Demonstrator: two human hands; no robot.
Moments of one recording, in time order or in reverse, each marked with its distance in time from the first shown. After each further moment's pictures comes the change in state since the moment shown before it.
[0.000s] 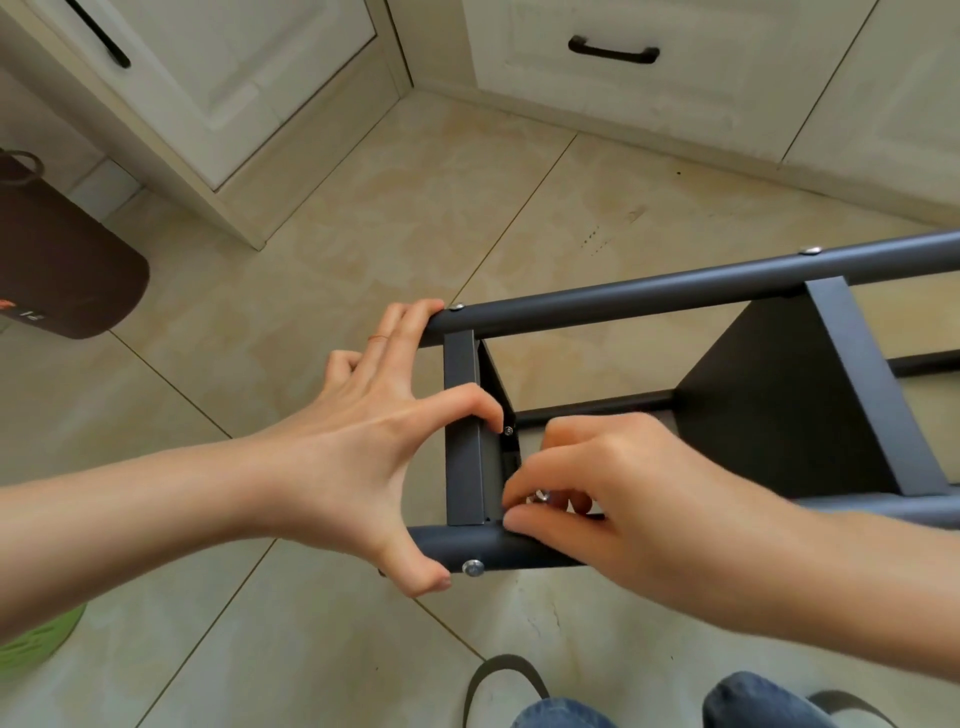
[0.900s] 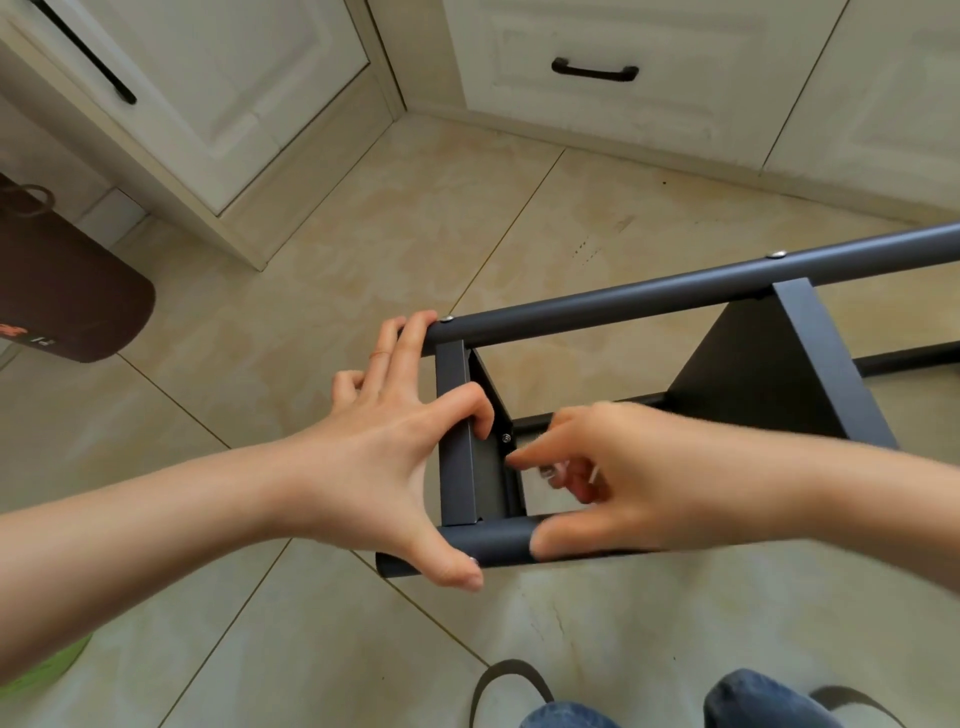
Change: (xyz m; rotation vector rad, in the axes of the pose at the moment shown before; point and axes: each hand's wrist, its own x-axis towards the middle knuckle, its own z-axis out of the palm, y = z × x) left_hand 0.005 0.013 0.001 -0.055 -0.015 -0.085; right_hand 0.006 0.014 -0.019 0.073 -0.198 0.114
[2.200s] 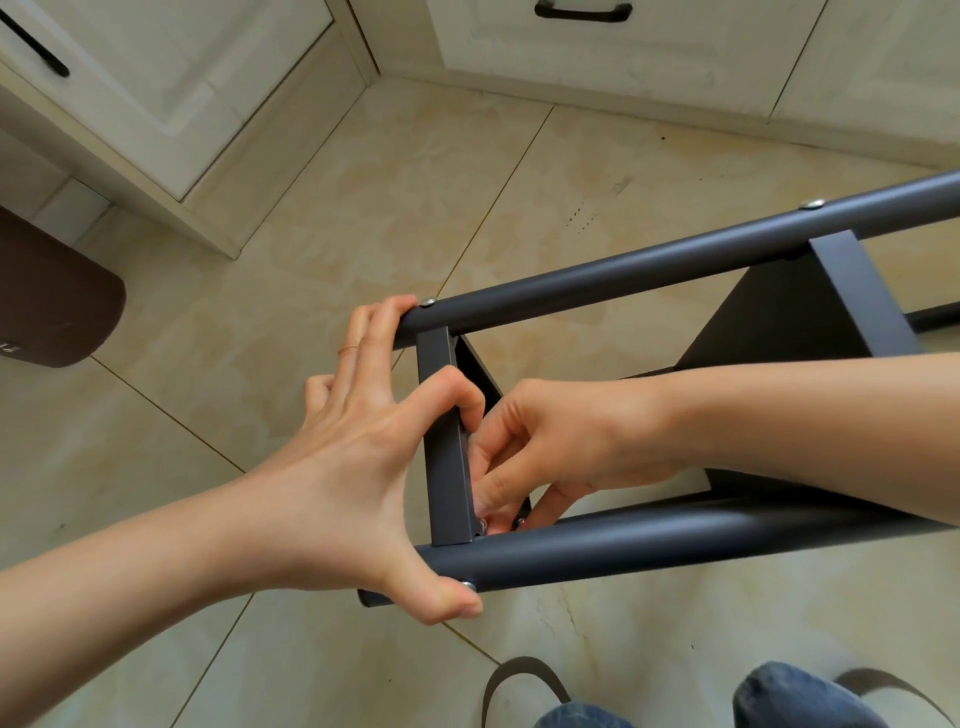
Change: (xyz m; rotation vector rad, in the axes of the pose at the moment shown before) left_hand -0.001 -0.004 0.009 -0.087 0.144 0.056; right_hand 0.066 0.020 0.013 0.756 -0.352 0.088
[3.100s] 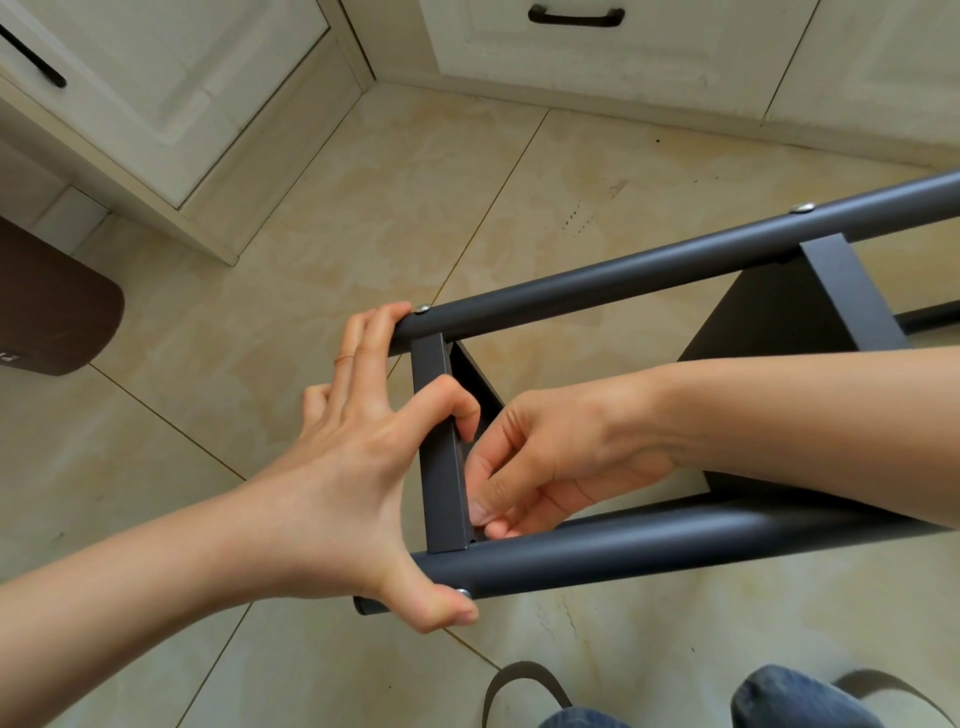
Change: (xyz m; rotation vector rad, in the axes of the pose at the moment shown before) left_hand 0.002 0.000 0.002 0.005 -0.010 -0.024; right_hand 0.001 -0.001 -0.003 0.180 -0.085 0.131
